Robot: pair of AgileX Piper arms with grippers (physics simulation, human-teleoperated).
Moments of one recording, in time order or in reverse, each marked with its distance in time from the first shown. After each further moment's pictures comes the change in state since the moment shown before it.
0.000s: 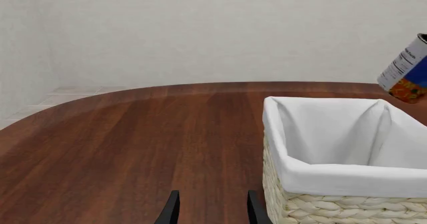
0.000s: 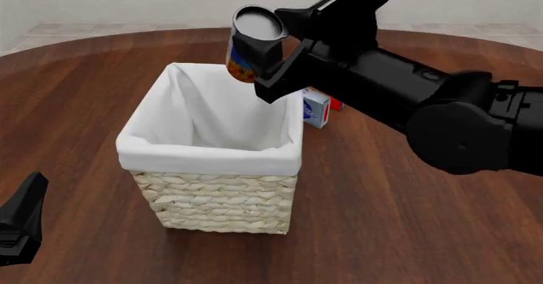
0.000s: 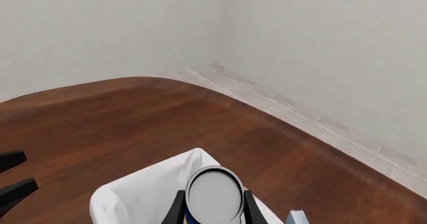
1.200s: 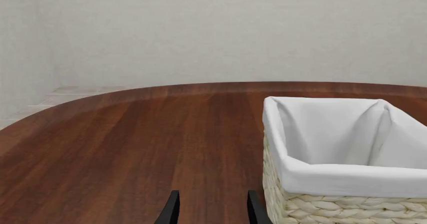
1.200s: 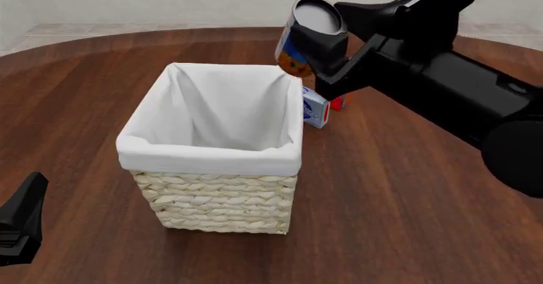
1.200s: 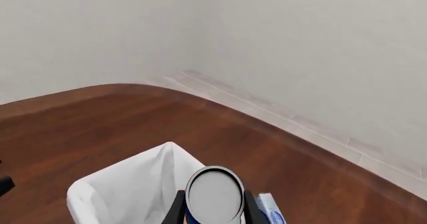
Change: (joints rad) left arm 0.000 0.000 0.000 0.000 0.000; right arm -0.101 -0.188 0.139 0.006 0.014
